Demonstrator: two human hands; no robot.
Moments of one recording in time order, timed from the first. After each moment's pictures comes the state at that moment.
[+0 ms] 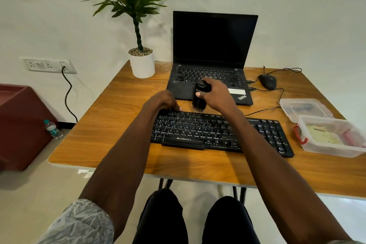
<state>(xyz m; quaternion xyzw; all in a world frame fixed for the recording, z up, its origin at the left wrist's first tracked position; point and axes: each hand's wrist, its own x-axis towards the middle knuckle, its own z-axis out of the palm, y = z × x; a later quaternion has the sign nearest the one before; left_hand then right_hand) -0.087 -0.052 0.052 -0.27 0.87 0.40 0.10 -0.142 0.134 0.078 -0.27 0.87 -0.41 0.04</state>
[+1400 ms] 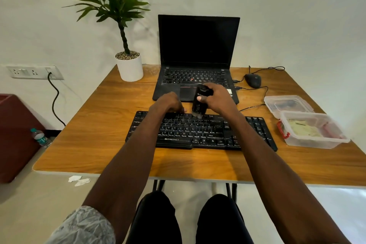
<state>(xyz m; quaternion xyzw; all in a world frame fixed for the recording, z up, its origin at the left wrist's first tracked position) -0.102 0.006 0.059 -0.24 0.92 0.30 0.09 -0.149 0.176 0.075 -0.24 0.88 -0.42 0.05</state>
